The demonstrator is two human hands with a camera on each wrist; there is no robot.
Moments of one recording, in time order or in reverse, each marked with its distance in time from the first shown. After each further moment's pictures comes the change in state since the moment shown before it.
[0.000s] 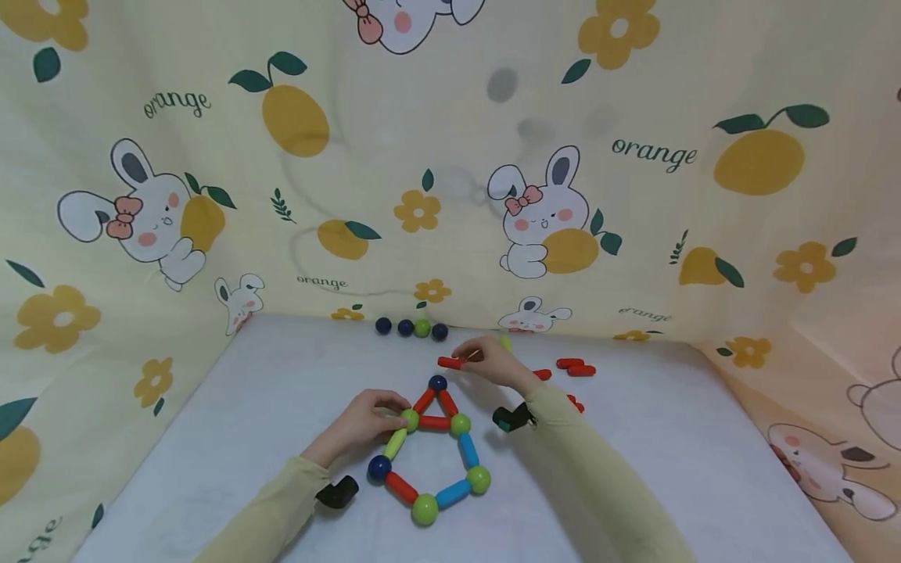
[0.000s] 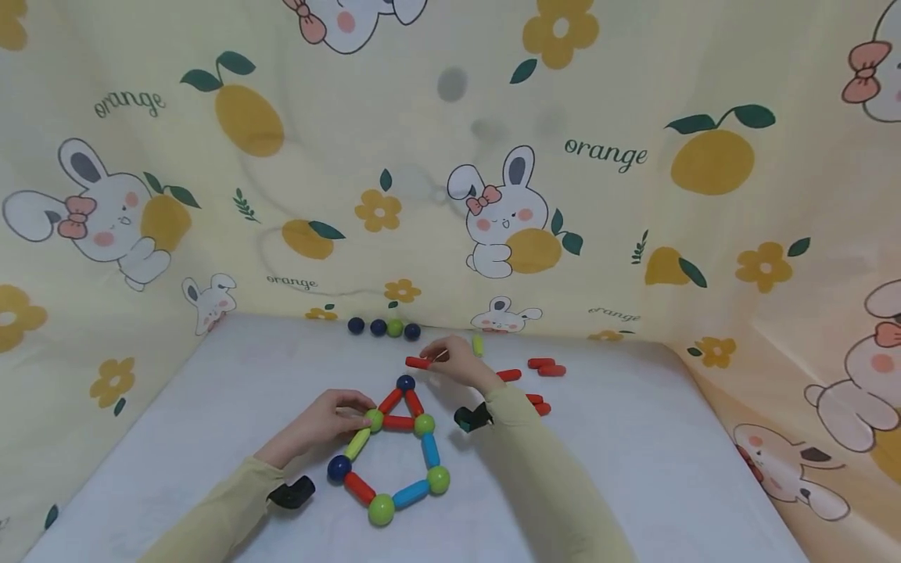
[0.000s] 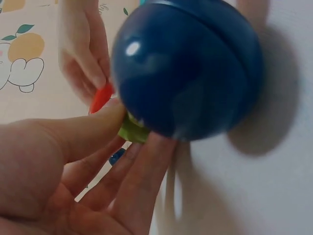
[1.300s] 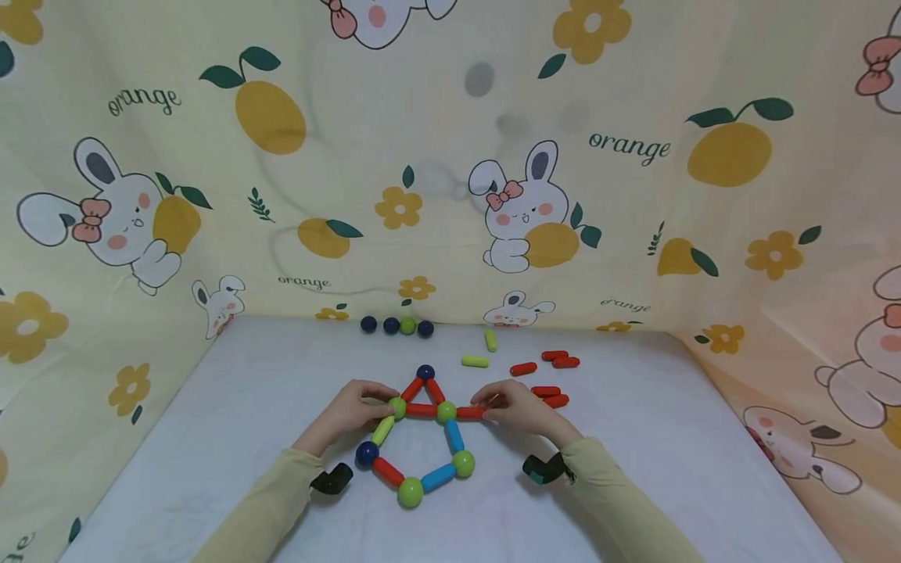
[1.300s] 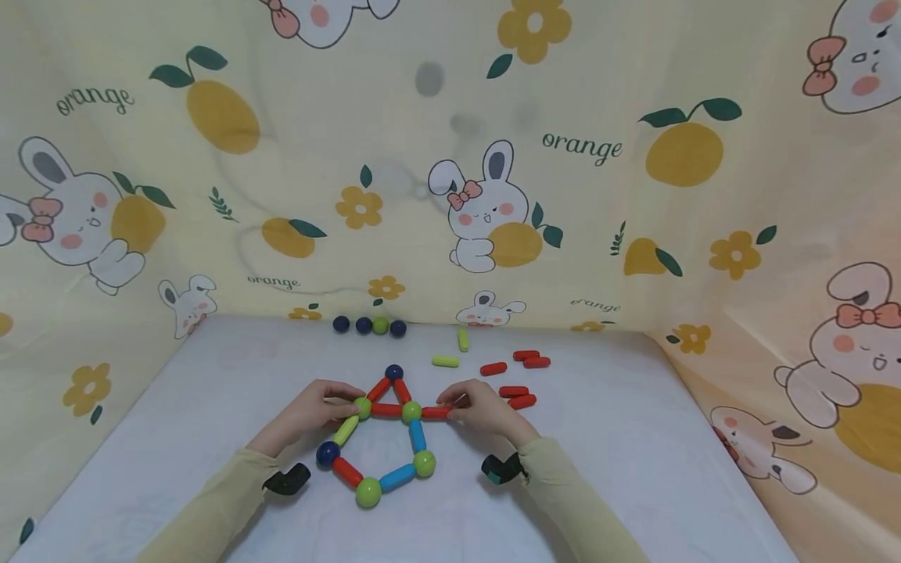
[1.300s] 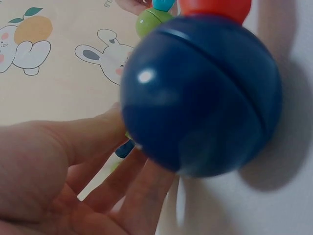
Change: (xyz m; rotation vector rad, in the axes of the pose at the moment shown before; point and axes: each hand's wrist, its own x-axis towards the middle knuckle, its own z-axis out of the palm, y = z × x) left_hand 0.014 -0.002 -0.002 -0.064 0.029 -0.047; right_hand -0.100 0.023 0.008 0.016 -0.049 0.045
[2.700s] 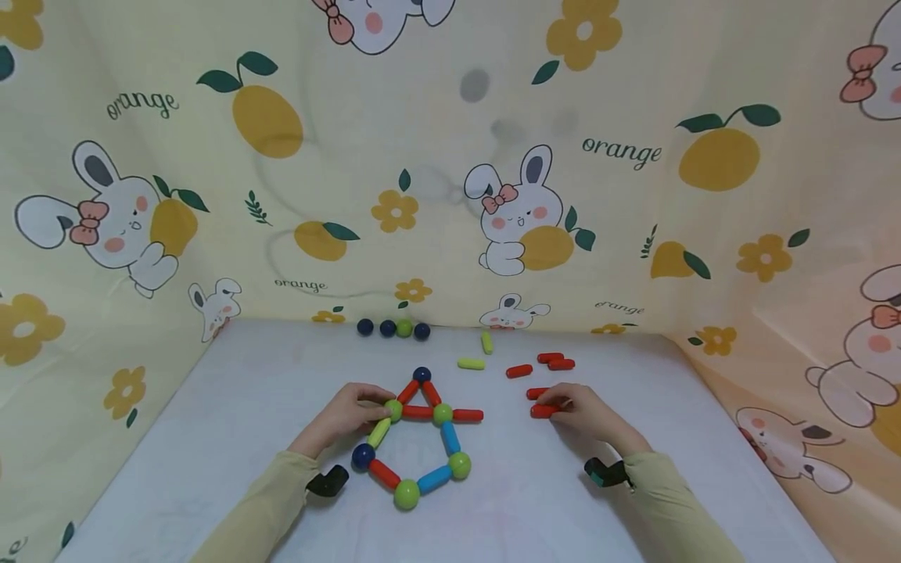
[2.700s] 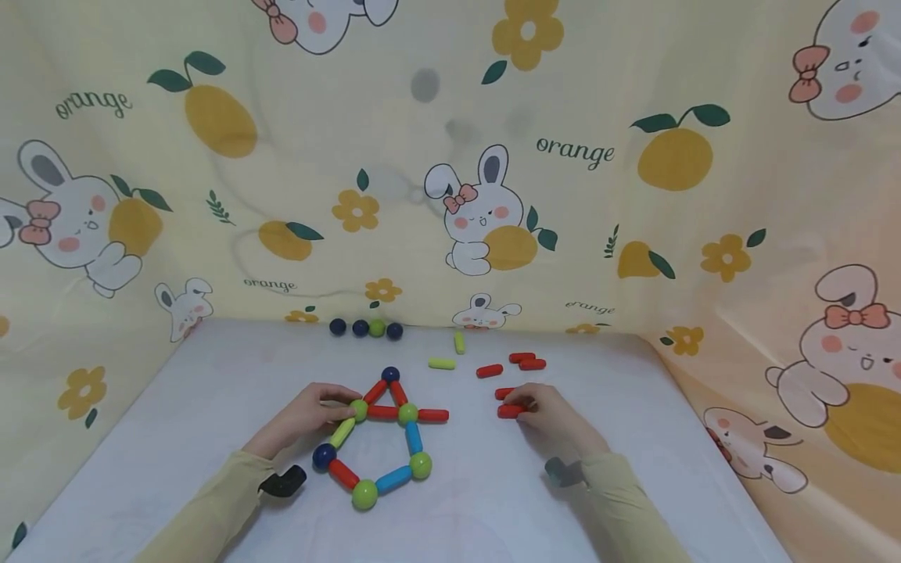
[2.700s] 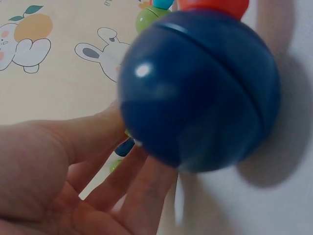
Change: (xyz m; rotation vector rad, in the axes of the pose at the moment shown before) left_hand -0.001 0.000 -0.001 0.012 -0.007 -0.011; right_hand -0.061 0.065 -0.060 -0.175 0.145 0.054
